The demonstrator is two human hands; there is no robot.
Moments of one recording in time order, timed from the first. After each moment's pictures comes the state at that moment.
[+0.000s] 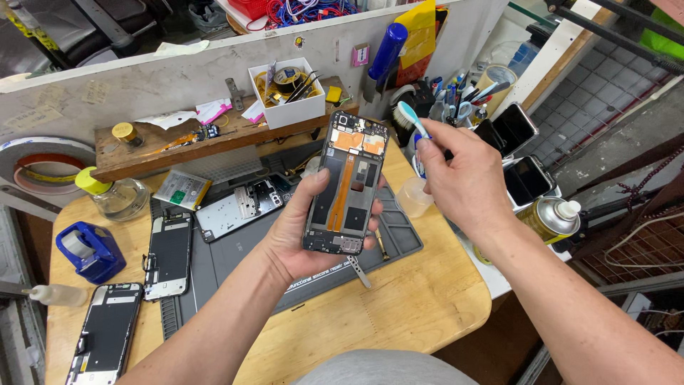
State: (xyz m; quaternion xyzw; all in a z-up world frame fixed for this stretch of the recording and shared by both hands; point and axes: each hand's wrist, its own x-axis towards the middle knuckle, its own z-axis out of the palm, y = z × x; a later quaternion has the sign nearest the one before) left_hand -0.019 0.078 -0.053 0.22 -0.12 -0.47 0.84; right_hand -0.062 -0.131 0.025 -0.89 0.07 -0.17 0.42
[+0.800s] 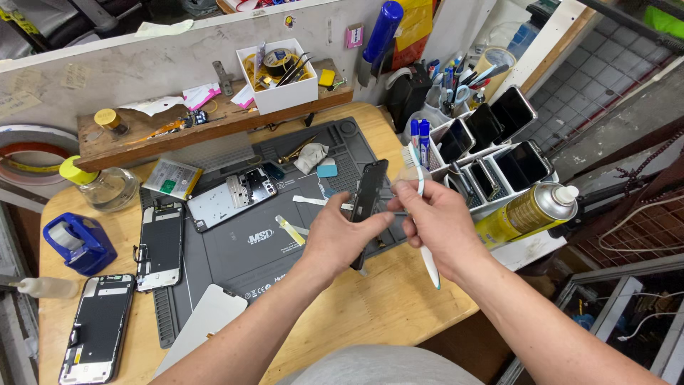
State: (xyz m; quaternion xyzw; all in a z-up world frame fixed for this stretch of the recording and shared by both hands) left_hand -0.050 0.030 -0.079 0.82 -0.01 -0.19 0.54; right_hand -0.087 -0.137 -0.060 -0.67 0.23 0.01 0.71
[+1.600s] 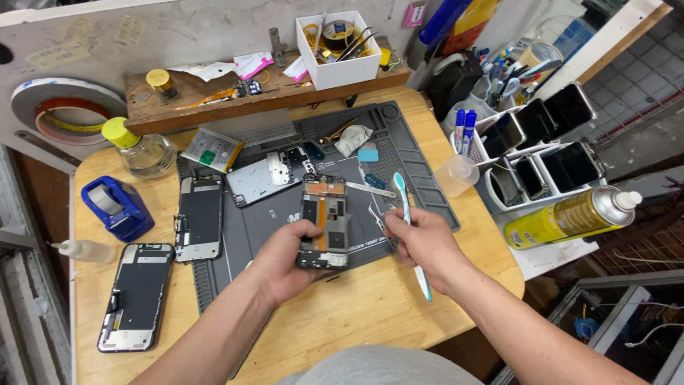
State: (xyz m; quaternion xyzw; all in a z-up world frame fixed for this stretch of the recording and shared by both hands) left_hand -0.040 0.177 -0.156 0.34 0.29 -0.40 0.80; right_hand -0.080 -0.051 -0.117 -0.69 0.29 0.16 0.65
